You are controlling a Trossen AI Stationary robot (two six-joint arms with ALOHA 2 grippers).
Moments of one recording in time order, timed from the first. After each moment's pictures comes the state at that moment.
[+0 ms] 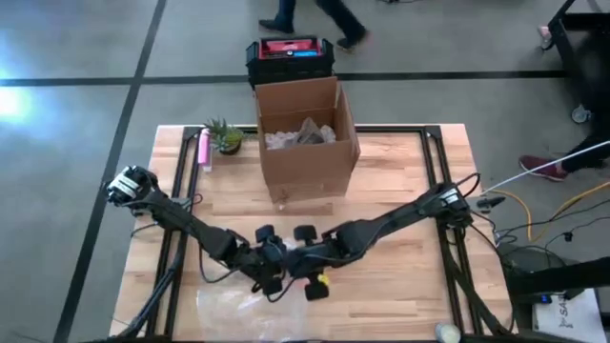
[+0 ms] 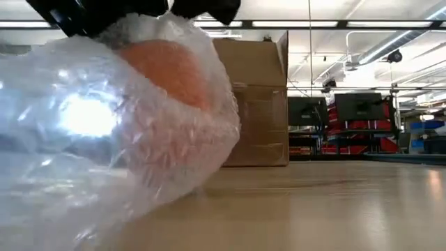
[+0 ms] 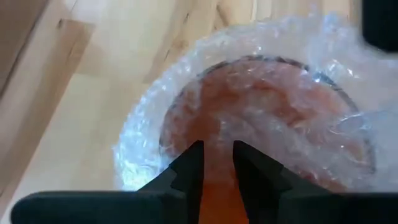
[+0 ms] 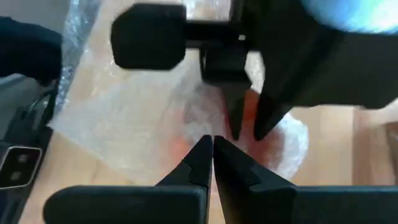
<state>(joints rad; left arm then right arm) -0.52 1.61 0.98 -0.27 -0.43 -0.59 0.35 2.16 1.86 -0.75 0.08 0.13</state>
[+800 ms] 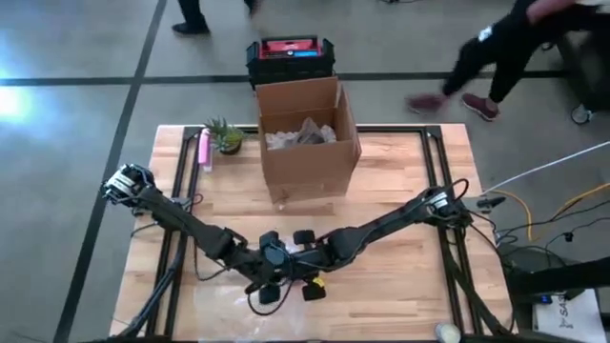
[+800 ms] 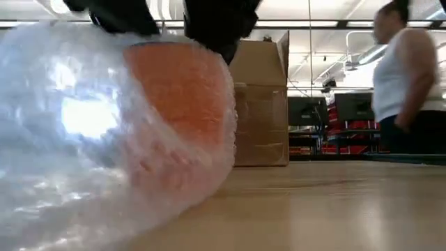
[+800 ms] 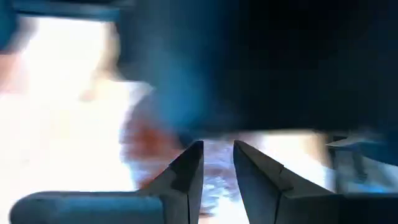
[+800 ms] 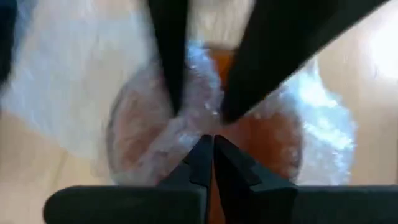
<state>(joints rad) -0.52 1.61 1.06 -0.30 -0.30 -0.60 0.34 2.21 1.81 -0.71 0.07 0.13</state>
